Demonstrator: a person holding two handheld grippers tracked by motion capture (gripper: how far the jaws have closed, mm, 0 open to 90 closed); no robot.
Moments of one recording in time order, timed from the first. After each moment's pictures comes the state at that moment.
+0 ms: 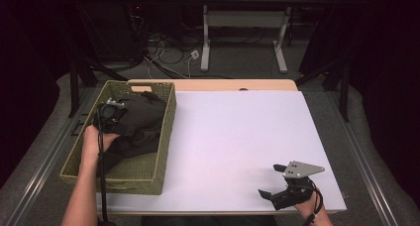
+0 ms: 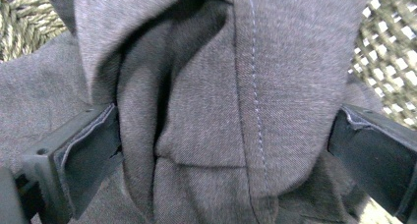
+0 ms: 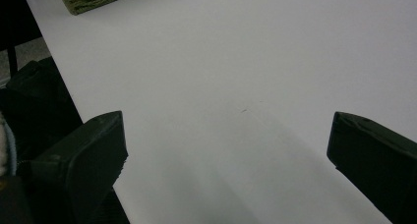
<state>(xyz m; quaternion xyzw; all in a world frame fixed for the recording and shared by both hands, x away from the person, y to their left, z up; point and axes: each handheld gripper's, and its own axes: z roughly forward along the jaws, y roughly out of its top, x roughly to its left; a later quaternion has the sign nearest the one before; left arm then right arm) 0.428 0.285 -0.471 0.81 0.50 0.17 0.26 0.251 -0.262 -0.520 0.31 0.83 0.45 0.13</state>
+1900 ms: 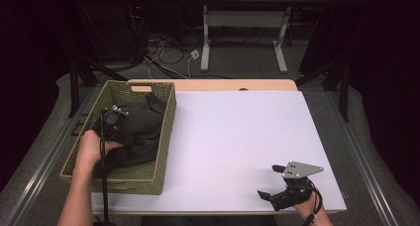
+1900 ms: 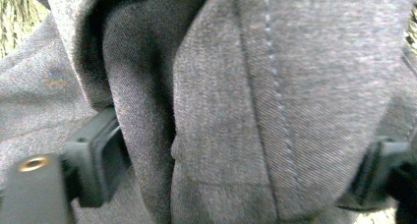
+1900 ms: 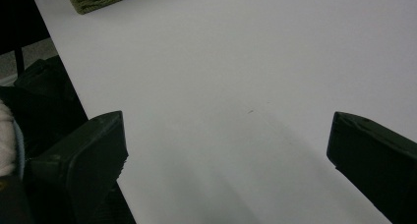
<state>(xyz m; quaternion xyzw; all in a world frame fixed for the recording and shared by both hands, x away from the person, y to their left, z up) 0.411 0.277 -0.472 0.85 0.48 0.15 0.17 0.251 -0.260 -0.521 0.30 0.83 0.45 0.13</state>
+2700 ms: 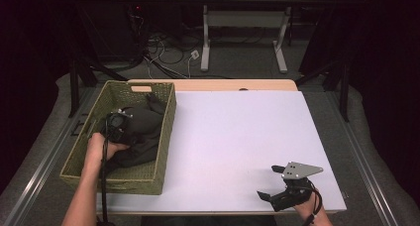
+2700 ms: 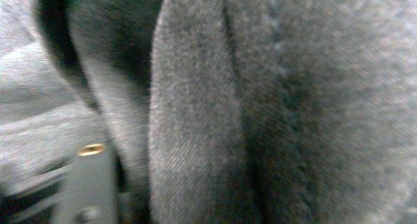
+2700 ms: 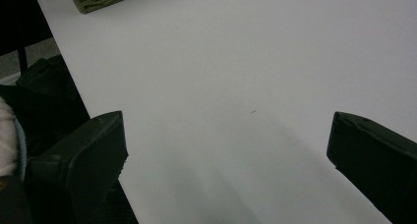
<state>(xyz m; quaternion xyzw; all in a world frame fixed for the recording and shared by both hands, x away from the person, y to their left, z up) 0.422 0.274 -0.500 0.84 0.48 0.13 0.19 0.250 -0.259 -0.520 0.30 0.83 0.45 0.13</state>
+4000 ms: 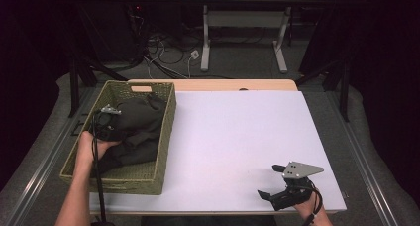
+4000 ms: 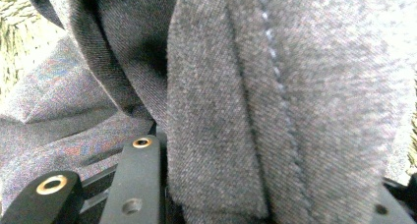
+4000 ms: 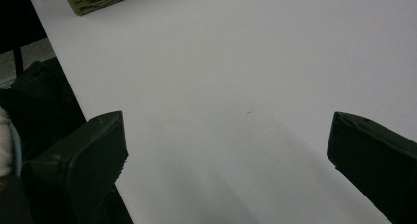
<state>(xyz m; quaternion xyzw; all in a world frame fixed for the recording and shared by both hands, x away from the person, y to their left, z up) 0.409 0.295 -0.478 0.83 0.46 0.15 0.28 0.251 -0.260 -0.521 0.30 0.83 0.45 0.14</state>
